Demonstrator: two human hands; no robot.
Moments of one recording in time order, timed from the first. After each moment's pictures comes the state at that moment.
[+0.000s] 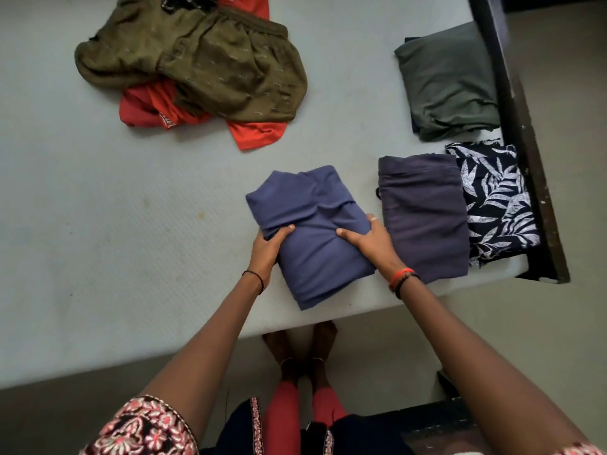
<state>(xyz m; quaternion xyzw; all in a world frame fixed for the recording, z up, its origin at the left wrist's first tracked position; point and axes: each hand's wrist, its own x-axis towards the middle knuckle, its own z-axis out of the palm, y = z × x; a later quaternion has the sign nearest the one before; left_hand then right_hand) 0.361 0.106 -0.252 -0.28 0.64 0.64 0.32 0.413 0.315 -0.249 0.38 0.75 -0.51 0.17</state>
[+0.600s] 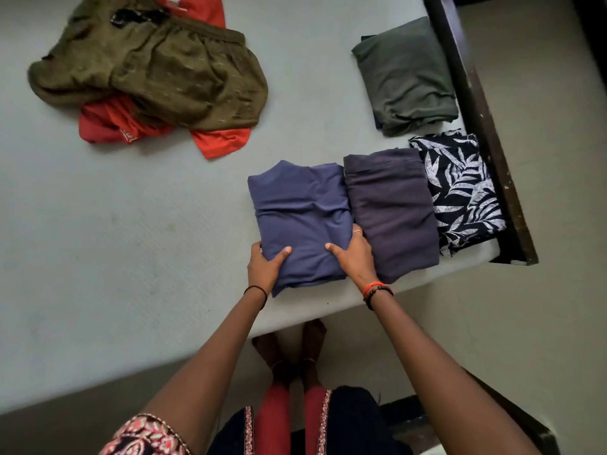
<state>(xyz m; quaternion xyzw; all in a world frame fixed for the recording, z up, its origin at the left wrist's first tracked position) 0.399 0.144 -0.256 -0.21 0.79 0.48 0.31 0.446 0.318 -0.245 0.42 0.79 -0.42 0.17</state>
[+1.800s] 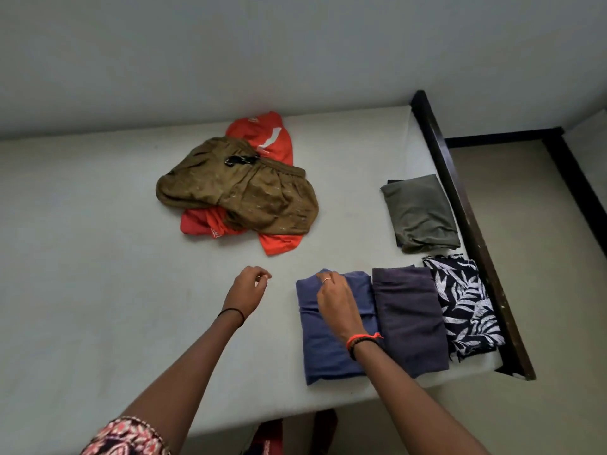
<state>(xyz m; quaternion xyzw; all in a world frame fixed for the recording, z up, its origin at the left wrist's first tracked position) 0.242 0.059 -0.120 0.01 0.90 0.37 0.25 0.322 0.242 -0.114 0.13 0.95 -0.29 0.06</state>
